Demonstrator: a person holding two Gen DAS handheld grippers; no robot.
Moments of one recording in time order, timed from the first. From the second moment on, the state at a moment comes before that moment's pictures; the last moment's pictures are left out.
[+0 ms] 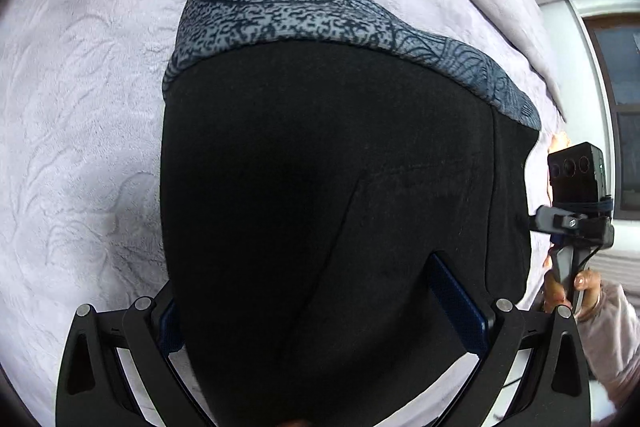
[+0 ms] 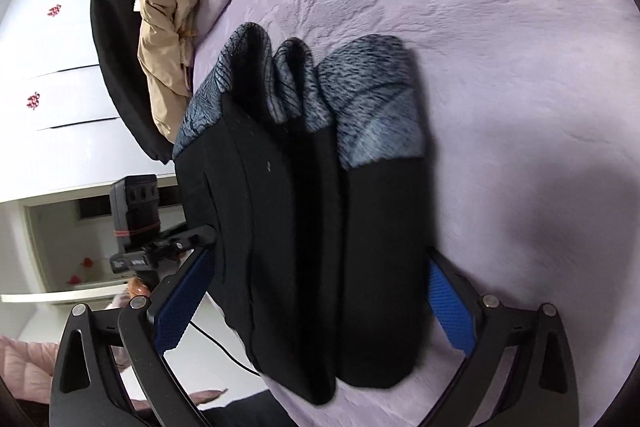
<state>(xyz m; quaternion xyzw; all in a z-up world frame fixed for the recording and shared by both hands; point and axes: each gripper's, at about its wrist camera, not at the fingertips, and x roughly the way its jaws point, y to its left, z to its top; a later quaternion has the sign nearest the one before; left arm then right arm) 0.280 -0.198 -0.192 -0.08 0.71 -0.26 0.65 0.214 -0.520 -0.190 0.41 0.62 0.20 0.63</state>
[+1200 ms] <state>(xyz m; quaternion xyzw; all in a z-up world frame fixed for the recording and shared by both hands) 0.188 -0.197 -0.130 0.07 0.67 -0.12 0.73 0.119 -0.466 -0.101 0.24 0.69 0.02 0.69</state>
